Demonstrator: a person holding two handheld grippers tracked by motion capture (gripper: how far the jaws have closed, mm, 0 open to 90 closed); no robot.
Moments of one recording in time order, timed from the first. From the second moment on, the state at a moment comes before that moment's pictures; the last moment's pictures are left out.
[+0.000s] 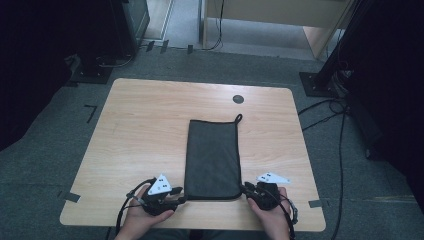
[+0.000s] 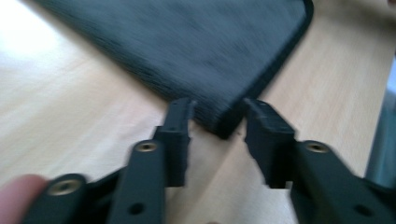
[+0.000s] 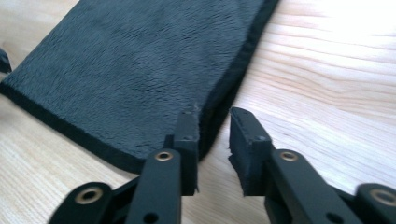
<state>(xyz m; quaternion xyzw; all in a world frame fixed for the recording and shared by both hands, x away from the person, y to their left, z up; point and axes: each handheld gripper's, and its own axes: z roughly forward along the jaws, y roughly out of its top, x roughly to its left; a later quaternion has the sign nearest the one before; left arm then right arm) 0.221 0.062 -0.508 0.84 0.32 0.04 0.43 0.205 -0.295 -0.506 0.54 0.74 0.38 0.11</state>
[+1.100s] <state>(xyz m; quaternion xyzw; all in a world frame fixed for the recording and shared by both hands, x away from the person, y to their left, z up) 0.227 0.055 -0.516 0.84 0.37 0.11 0.39 0.231 -0.307 -0.482 0.54 0.70 0.42 0.20</state>
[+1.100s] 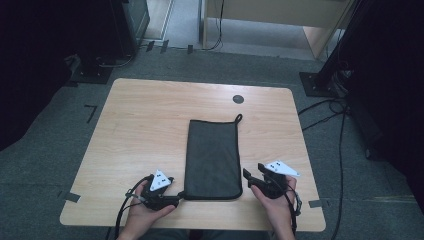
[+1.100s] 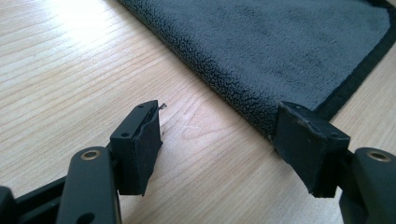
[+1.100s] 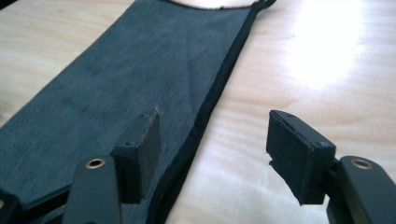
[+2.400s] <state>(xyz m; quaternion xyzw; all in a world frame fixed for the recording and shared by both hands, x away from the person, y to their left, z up) 0.230 0.058 -0.515 0.83 0.38 0.10 0.40 0.409 -0.286 -0.472 0.55 0.71 0.40 0.20</state>
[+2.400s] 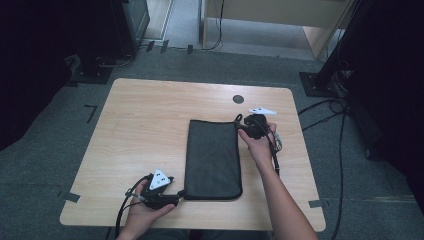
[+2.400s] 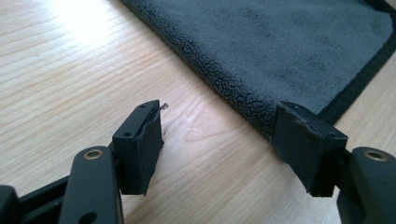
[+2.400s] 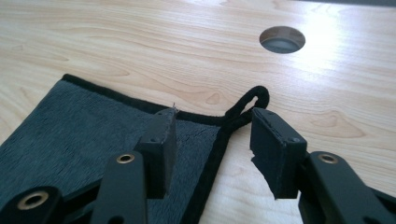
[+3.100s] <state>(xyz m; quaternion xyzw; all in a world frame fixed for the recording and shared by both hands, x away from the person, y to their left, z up) 0.352 0.041 -0.491 0.77 0.46 0.16 0.41 0.430 -0.284 -0.516 0.57 0.71 0.39 0.16</state>
